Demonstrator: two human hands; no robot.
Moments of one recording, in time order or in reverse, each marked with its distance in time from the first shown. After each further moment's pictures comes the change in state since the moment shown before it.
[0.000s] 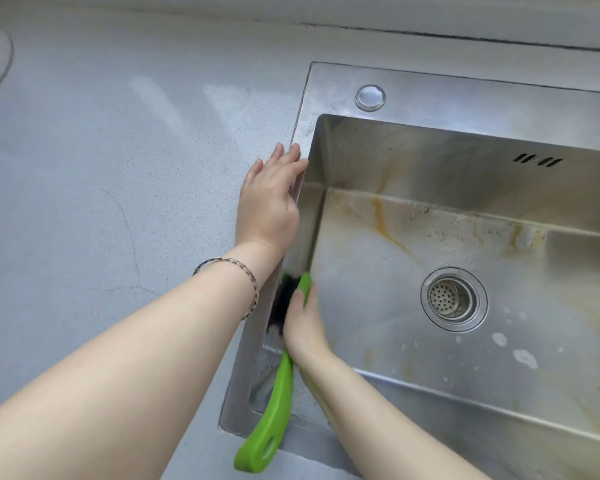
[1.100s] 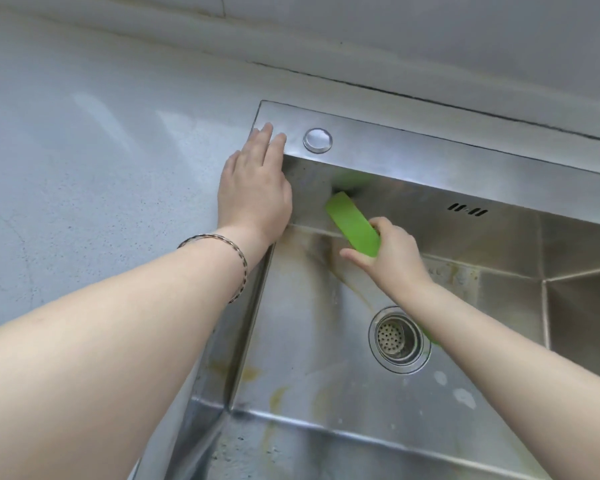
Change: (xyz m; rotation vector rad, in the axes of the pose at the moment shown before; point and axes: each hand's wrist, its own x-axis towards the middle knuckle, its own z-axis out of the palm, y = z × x) left_hand 0.060 0.035 0.030 0.314 -0.008 0.053; right_hand 0.067 -0.117 -0.174 -0.946 0.368 -0.614
